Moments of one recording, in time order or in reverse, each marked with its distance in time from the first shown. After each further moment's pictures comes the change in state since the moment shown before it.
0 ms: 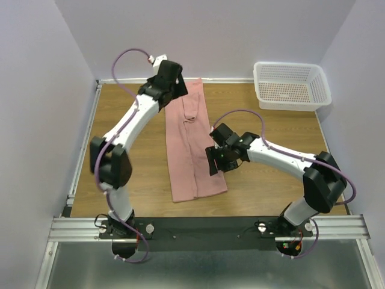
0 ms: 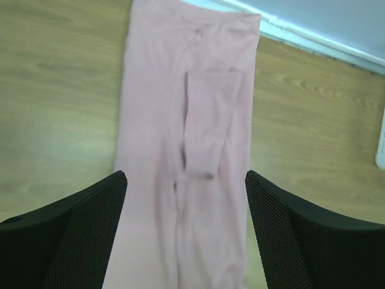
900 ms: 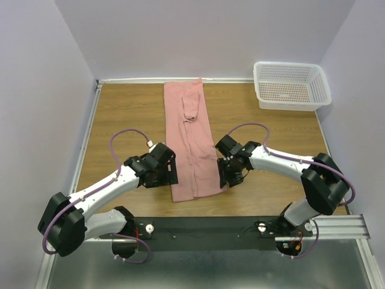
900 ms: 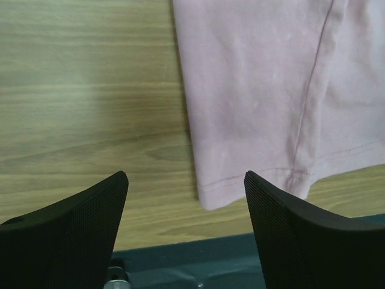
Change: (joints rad) left arm -0.264 -0.849 -1.203 -0.116 0.238 -0.184; right arm -0.012 -0.039 -0.192 -0.039 -0.024 0.186
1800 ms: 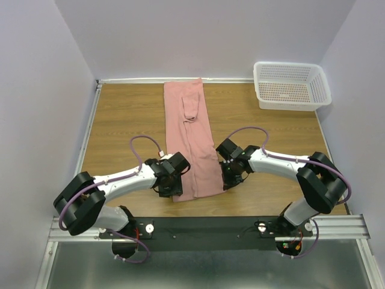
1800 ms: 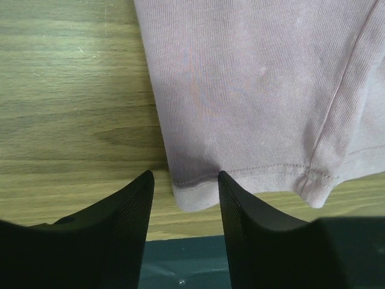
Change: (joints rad) left arm -0.182 0.215 -0.002 0.035 0.010 -0.188; right arm -0.003 0.021 -0.079 0.122 -0.014 -0.016
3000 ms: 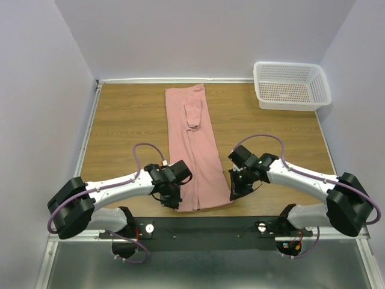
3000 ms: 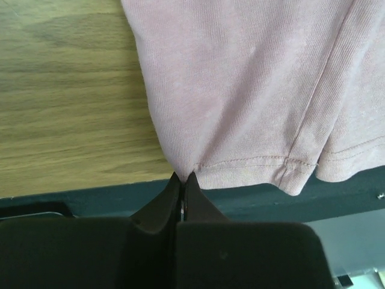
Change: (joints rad) left arm -0.122 -0.076 -0.004 -0.114 0.127 -0.089; right arm 0.000 -0.279 -0.133 -0.116 -0.132 0.034
